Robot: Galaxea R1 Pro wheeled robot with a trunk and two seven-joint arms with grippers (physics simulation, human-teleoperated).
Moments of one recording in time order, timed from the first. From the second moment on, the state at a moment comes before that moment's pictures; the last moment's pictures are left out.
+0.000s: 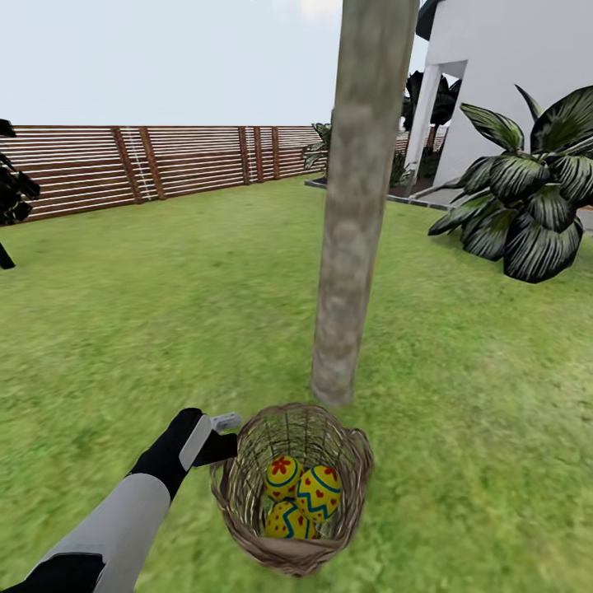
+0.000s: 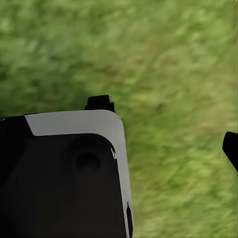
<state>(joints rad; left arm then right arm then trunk) -0.77 -0.06 0.00 -0.61 0.34 0.91 0.20 -0.32 -0.11 -0.34 0.04 0.23 -0.08 0.05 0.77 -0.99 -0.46</state>
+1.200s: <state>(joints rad) -0.77 -0.04 0.00 -0.61 0.33 0.91 0.20 -0.32 -0.11 -0.34 0.04 0.23 -0.08 0.05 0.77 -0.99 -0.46</state>
